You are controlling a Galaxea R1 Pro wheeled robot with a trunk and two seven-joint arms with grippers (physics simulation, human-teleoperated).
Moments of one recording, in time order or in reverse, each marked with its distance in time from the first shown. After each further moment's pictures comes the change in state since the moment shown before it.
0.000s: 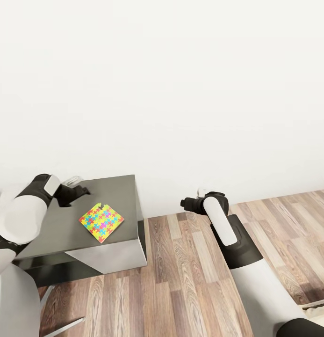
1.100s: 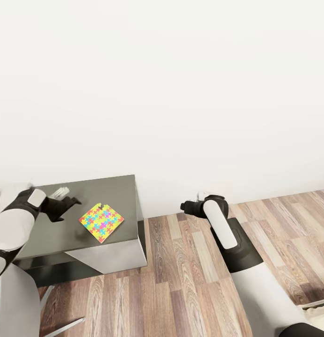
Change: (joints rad) left arm 0.077 0.068 0.229 0.005 0.002 -0.013 0.010; right arm 0.023 -0.001 0.000 -0.001 -0.003 0.002 0.000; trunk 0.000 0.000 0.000
